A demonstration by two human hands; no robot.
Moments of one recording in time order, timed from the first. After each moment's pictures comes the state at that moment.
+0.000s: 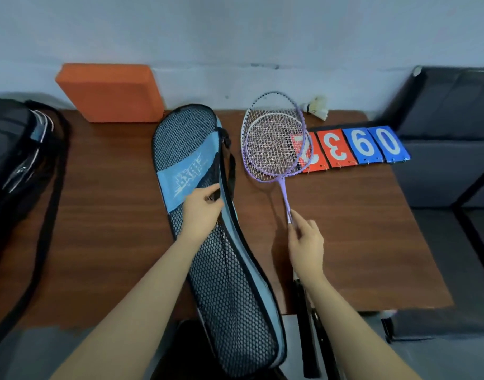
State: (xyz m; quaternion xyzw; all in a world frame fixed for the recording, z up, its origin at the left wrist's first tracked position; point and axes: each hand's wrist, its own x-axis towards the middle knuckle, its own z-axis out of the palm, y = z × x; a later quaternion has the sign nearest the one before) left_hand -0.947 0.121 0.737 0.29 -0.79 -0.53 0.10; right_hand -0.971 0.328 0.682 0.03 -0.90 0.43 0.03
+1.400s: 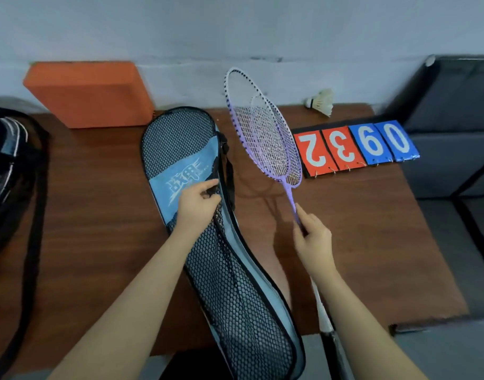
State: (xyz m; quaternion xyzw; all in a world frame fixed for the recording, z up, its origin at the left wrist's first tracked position) left_hand -0.996 0.071 0.730 0.28 -0.81 -0.51 0.05; right_hand -1.016 0.306 0.679 0.13 -0.90 0.42 0.05
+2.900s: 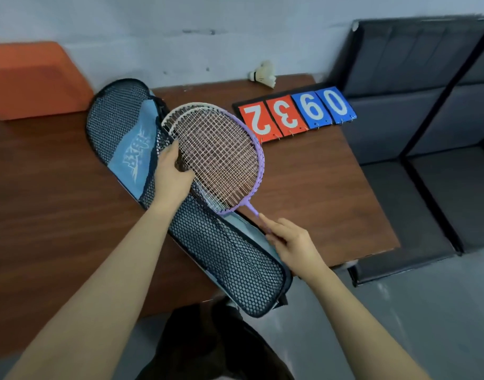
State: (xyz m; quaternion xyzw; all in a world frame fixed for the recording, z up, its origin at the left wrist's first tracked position) left_hand -1.001 0.142 0.729 0.23 -0.83 -0.51 0.06; right_hand -0.944 0.407 0.694 0.23 -0.88 0.41 -0.07
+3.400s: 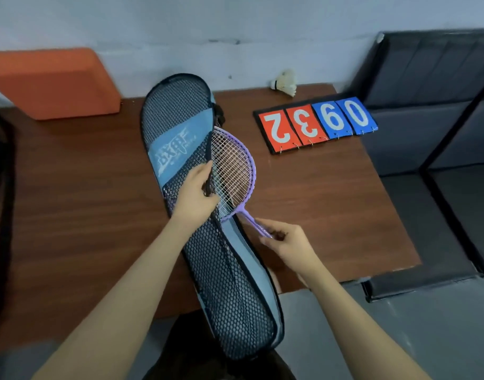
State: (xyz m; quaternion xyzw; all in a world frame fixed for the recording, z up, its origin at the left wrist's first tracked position) left_hand -0.967 0.145 0.739 0.14 -0.87 -0.47 0.00; right_hand -0.954 0.365 0.703 0.08 -0.81 0.54 -0.23
